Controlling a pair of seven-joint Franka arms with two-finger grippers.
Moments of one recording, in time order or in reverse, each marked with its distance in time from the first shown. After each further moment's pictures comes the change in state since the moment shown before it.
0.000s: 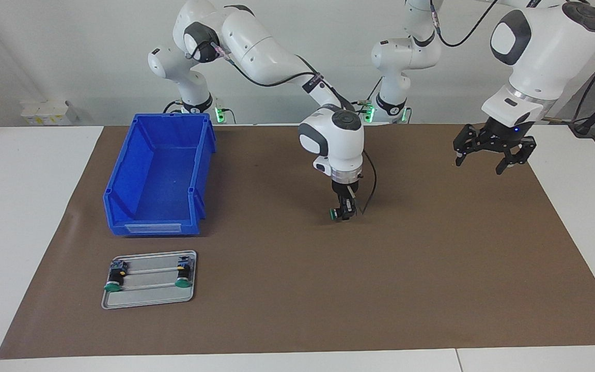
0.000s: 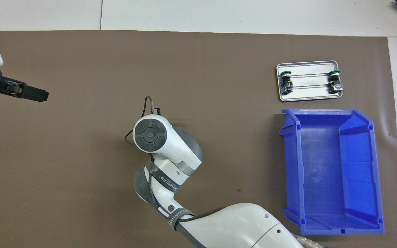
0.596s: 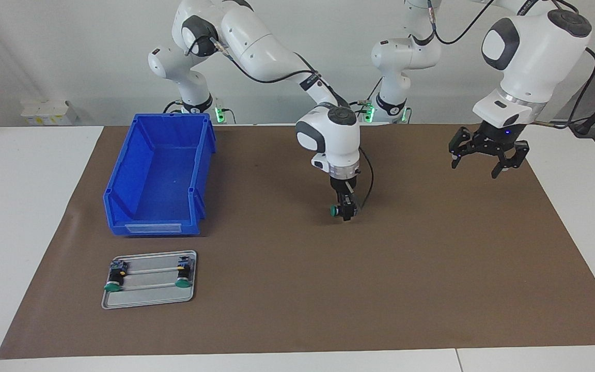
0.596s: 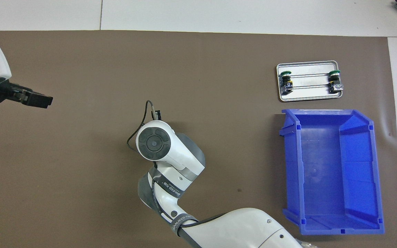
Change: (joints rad) left arm -0.001 -0.042 -0.002 -0.093 0.000 0.079 0.073; right arm 0.003 -0.039 -0.003 -0.061 -0.023 0.050 0.000
